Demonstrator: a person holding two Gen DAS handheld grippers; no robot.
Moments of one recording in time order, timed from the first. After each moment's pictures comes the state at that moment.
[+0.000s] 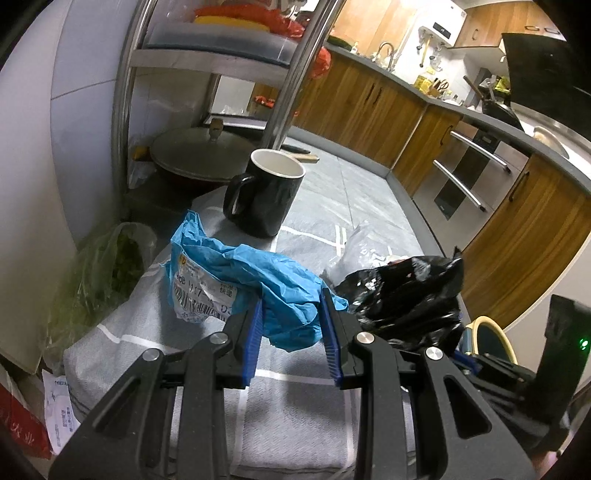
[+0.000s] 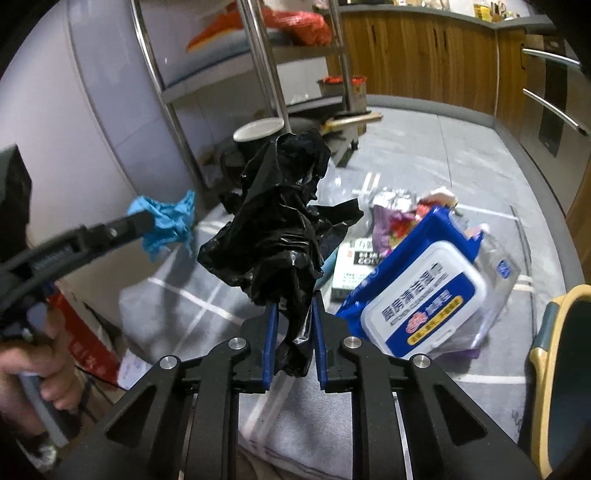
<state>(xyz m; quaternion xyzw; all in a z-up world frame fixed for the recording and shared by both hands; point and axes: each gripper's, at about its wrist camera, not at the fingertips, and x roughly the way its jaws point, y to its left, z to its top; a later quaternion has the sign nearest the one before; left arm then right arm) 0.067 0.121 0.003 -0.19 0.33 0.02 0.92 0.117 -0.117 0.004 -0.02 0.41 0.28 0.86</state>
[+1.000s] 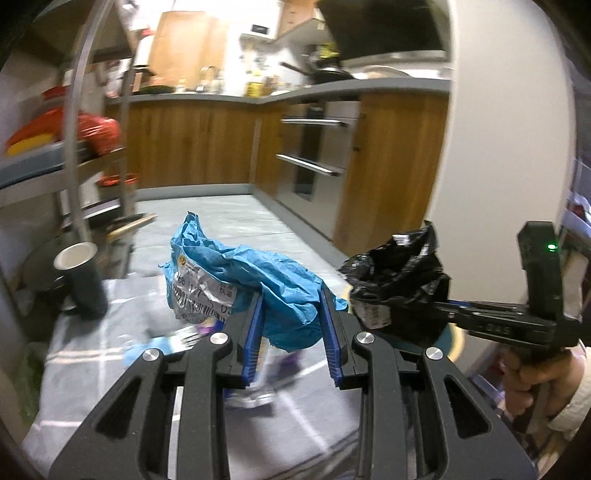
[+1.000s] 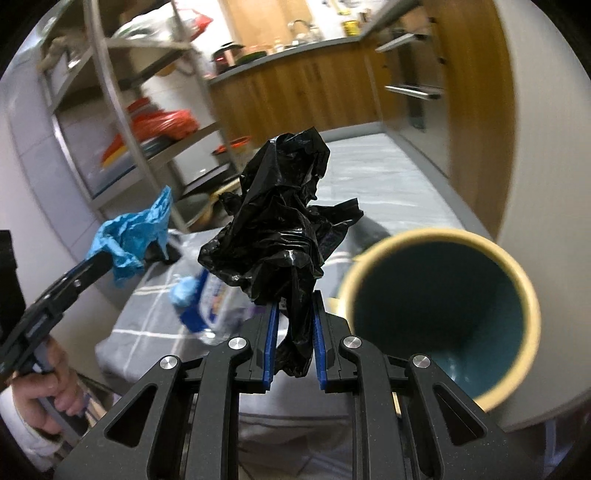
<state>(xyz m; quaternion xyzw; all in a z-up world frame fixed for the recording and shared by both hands) 0.040 -0.079 0.054 -0.01 0.23 -0.23 0.95 0.059 -0.348 0.038 0.11 0.35 0.12 0.92</state>
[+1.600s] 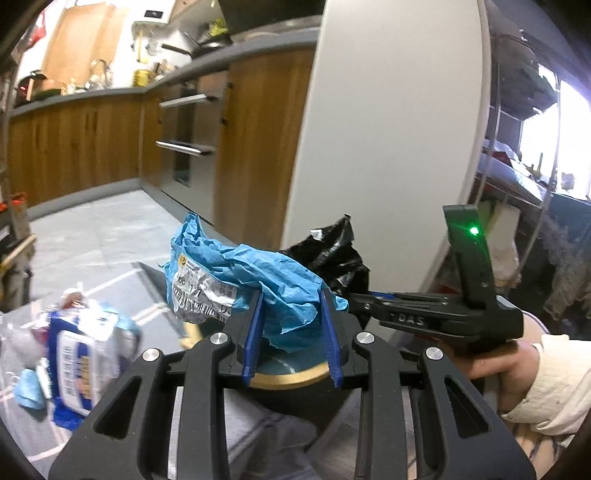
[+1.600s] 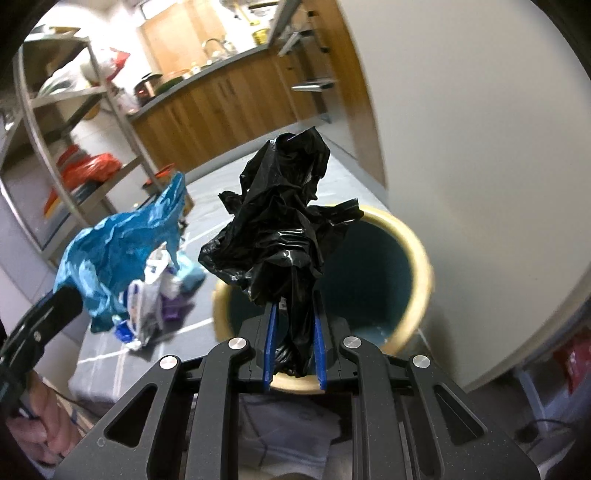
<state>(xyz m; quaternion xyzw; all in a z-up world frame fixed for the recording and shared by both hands) 0.035 -0.223 0.036 0.02 0.26 -0.42 0.87 0.021 -0.454 0.012 0.17 0.36 0.00 0.92</state>
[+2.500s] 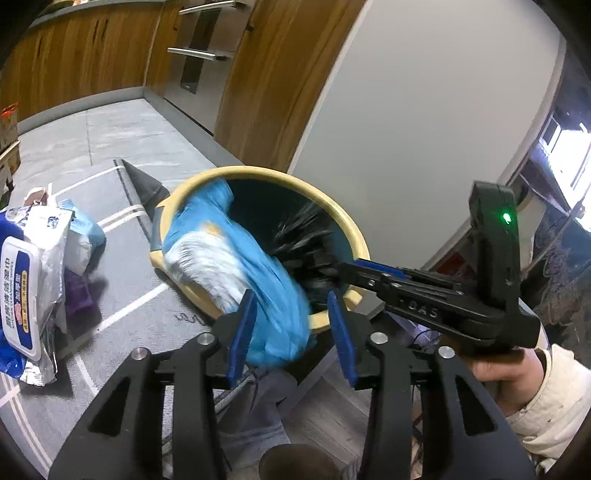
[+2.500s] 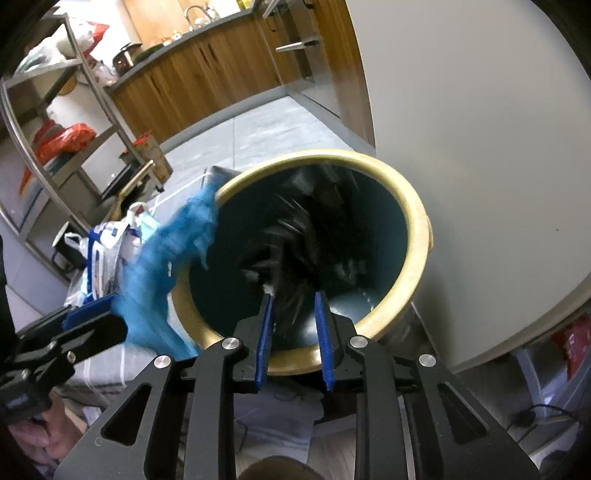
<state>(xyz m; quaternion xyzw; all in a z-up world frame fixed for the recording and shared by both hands) 0.072 -0.240 -0.026 0.00 0.41 -0.40 0.82 0.048 -0.447 -0.029 0.15 0.43 -0.01 0.89</state>
